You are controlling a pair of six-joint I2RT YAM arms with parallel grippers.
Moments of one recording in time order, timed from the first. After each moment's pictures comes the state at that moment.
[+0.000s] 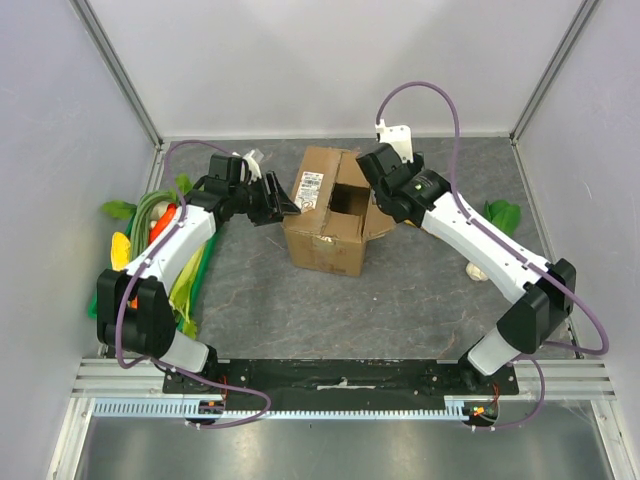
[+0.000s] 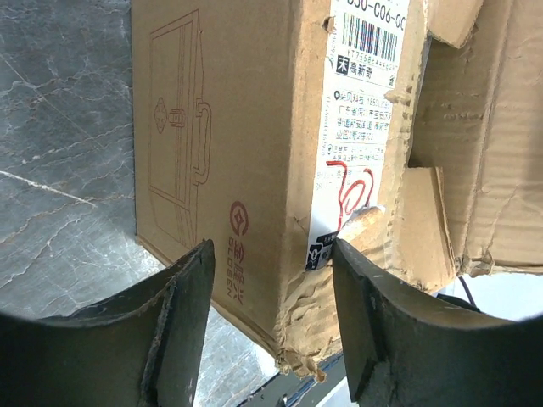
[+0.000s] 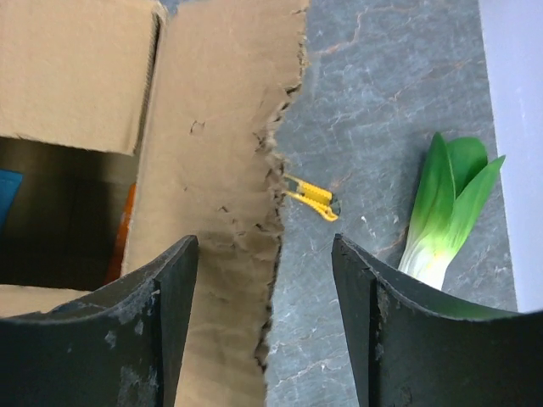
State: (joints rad) left arm -0.24 1.50 1.17 -0.43 0.49 -0.56; right arm 0.68 1.60 1.61 -0.82 0.78 0.36
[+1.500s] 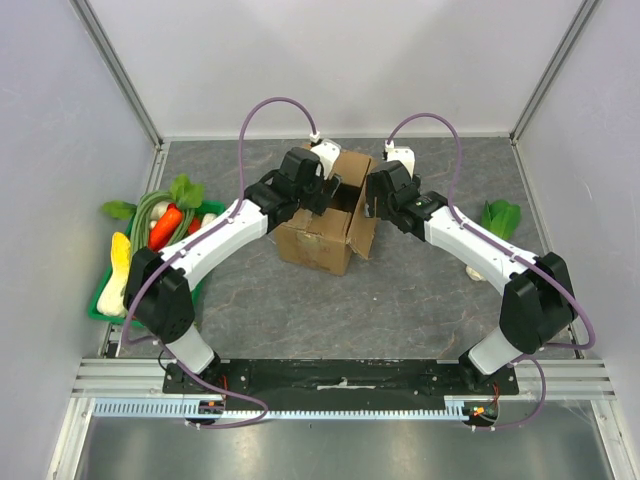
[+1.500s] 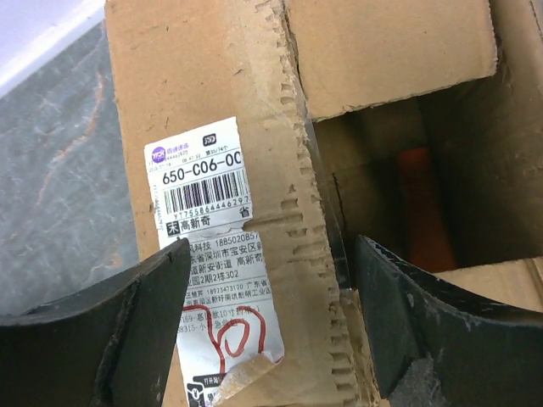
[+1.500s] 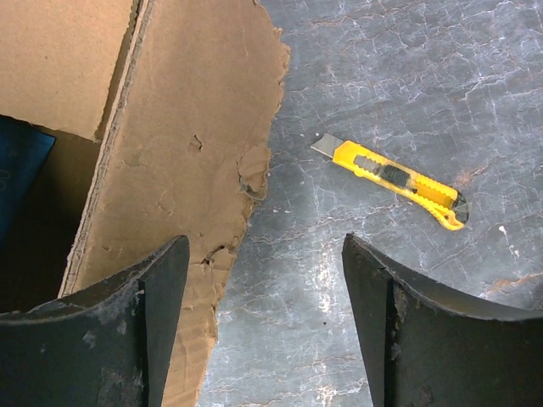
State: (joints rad) left arm -0.64 1.64 1.40 -0.37 -0.24 0.08; right arm 0.58 1.57 1.25 -0.43 0.45 0.42
